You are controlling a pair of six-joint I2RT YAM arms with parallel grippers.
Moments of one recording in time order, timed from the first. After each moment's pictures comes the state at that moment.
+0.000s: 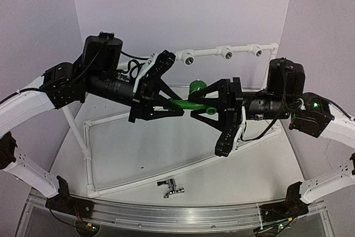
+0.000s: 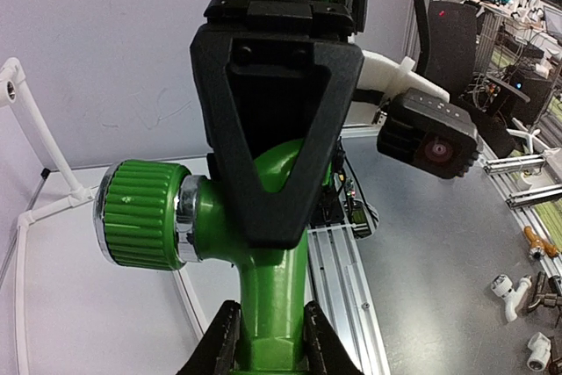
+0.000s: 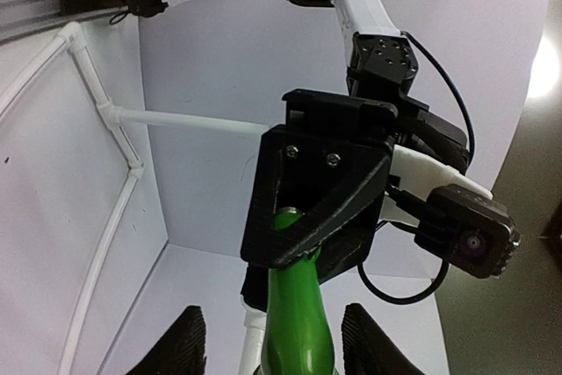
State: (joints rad) left arm -1.10 1.35 1.53 -0.49 0.59 0.23; right arm 1.11 1.15 1.23 -0.21 -0.32 -1.73
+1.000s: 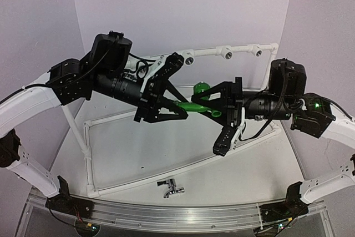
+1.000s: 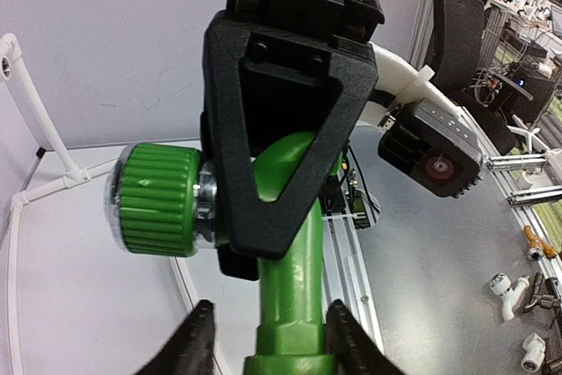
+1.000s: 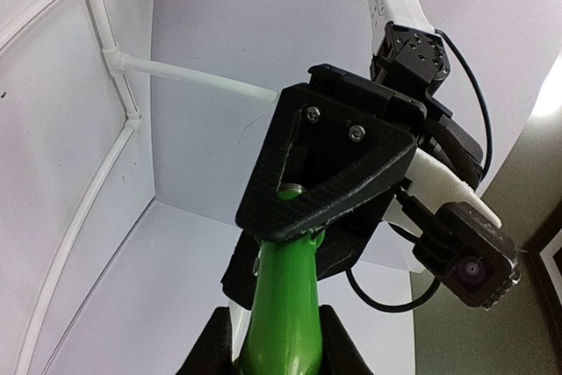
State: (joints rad) left arm -1.10 1.41 1.60 -0.56 0.57 0.22; right arm 1.12 1.13 1.23 -0.22 -0.25 -1.86
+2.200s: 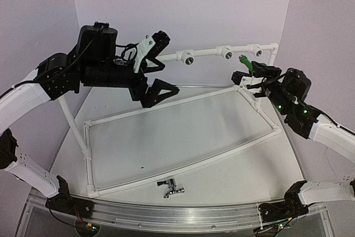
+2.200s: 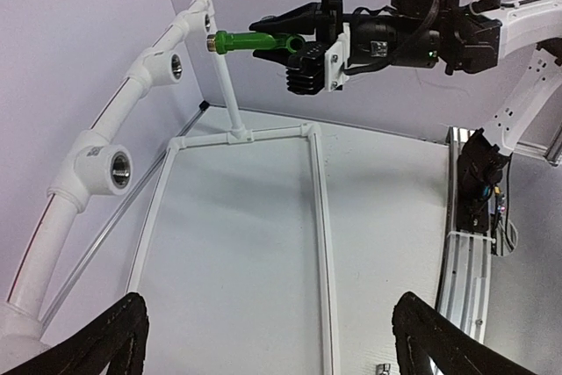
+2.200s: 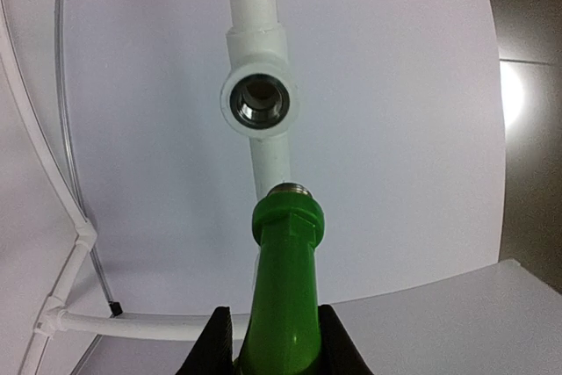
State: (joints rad) left arm -1.07 1.37 1.64 -0.59 0.09 0.18; right arm 0.57 1.07 0.88 0.27 0.29 -1.51
